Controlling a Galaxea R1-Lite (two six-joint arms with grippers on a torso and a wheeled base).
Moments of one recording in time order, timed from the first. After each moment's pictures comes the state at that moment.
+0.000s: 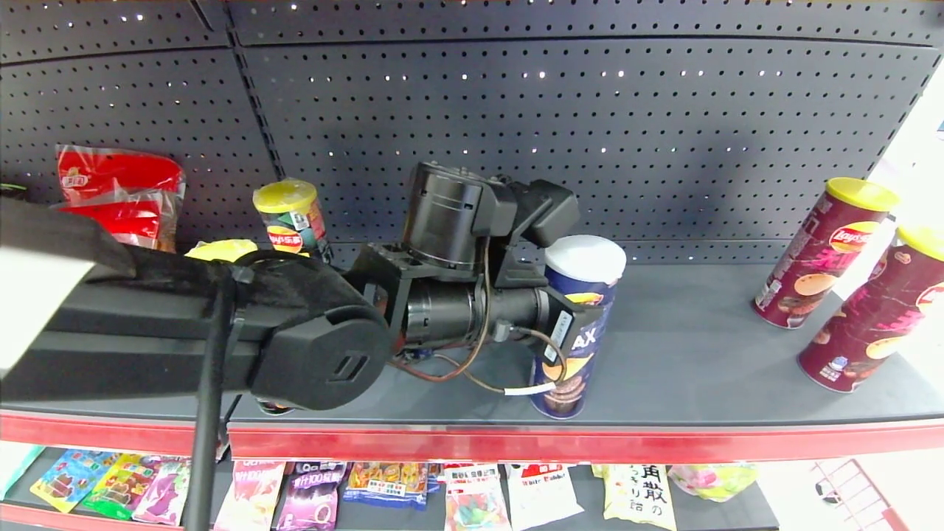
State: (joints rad) left arm -0.83 1.96 -1.30 -0.32 -0.20 0.04; right arm 0.11 0.09 -0.21 0.29 0.02 -0.08
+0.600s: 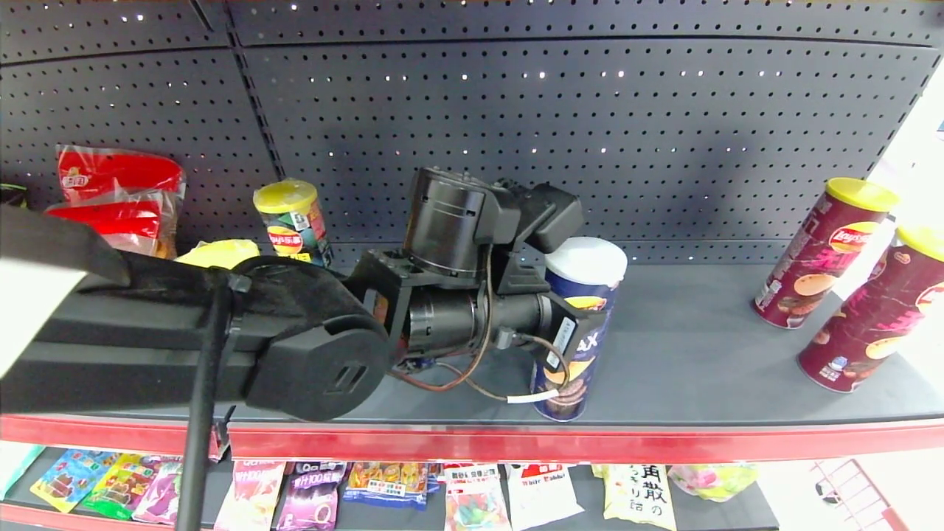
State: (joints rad) left arm -0.84 1.96 -1.28 -0.33 -0.17 0.05; right arm 0.11 0.09 -0.22 0.29 0.02 -0.08
